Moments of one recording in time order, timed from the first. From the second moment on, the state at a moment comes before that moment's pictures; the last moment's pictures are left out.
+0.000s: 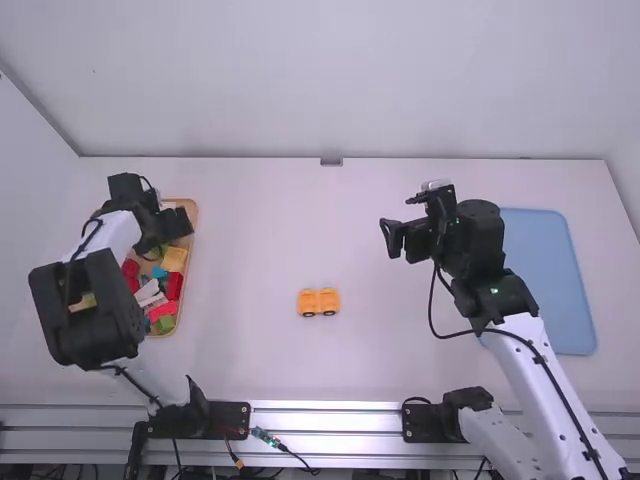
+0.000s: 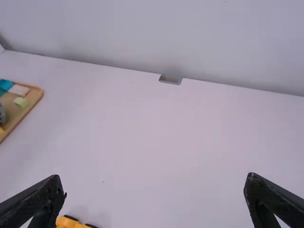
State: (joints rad) left arm 0.39 1.80 1.19 -0.52 0.12 -0.15; right arm 0.22 1.03 0.86 -0.33 -0.25 0.02
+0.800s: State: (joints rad) left arm 0.39 1.82 1.19 -0.61 -0.05 -0.63; right arm 0.22 1.03 0.86 -0.33 -0.25 0.02
